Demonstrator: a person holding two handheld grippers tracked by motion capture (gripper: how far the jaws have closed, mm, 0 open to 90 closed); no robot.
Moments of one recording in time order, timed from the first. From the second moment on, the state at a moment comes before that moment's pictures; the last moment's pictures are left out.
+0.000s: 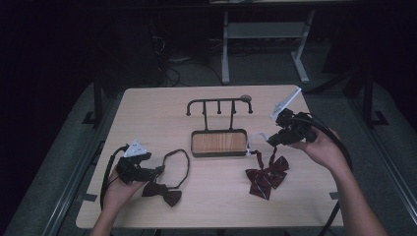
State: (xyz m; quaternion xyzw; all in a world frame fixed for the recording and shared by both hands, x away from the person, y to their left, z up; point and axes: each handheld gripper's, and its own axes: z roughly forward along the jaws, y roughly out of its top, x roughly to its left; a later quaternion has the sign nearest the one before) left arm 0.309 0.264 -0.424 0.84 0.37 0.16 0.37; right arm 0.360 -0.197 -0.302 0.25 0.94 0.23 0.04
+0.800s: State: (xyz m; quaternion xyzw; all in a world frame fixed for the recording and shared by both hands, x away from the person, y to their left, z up) left arm 0.308 0.265 -0.422 0.84 0.37 0.16 0.37; right arm 0.373 -0.186 -0.272 0.25 0.94 0.23 0.06
